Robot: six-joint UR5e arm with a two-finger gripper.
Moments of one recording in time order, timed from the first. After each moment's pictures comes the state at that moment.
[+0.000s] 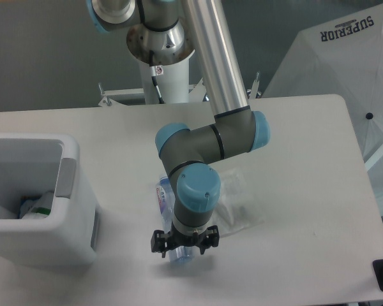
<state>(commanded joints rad) 2.34 -2.23 -1.48 -0.90 1.41 0.20</state>
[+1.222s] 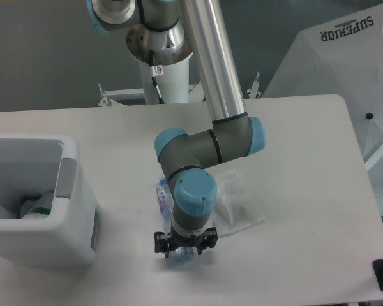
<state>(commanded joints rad) 2.33 -2.24 -1.50 -0.87 1.44 0.21</state>
